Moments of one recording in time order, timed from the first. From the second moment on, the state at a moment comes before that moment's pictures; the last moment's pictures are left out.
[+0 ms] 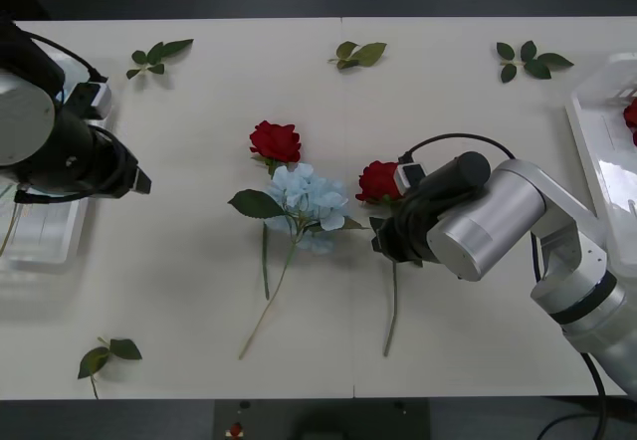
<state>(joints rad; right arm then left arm) -0.40 -0.49 0.55 -1.77 -0.42 1.33 1.07 -0.47 0.72 -0.14 -1.95 0.65 1.79 -1.14</state>
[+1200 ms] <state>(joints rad) -0.40 -0.44 0.55 -1.67 -0.40 1.25 1.07 -0.73 0.40 -0.46 -1.38 0.38 1.38 -1.04</state>
